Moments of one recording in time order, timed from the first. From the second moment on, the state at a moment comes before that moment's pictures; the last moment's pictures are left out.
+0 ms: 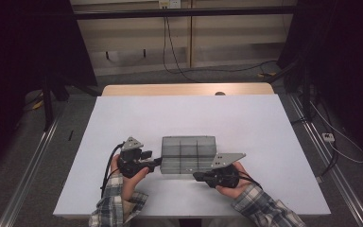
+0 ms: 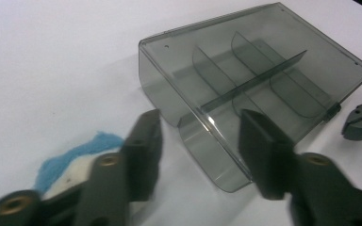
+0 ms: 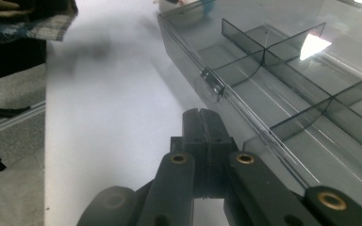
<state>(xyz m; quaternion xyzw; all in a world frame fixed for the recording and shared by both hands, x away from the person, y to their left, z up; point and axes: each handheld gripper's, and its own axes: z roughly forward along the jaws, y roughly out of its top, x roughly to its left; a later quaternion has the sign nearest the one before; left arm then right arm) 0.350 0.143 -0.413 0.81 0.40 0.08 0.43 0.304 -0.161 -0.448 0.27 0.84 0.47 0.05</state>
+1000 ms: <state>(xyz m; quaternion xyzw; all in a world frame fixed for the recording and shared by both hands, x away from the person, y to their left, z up) 0.351 0.137 -0.424 0.82 0.40 0.05 0.41 0.311 -0.156 -0.454 0.29 0.84 0.46 0.05</state>
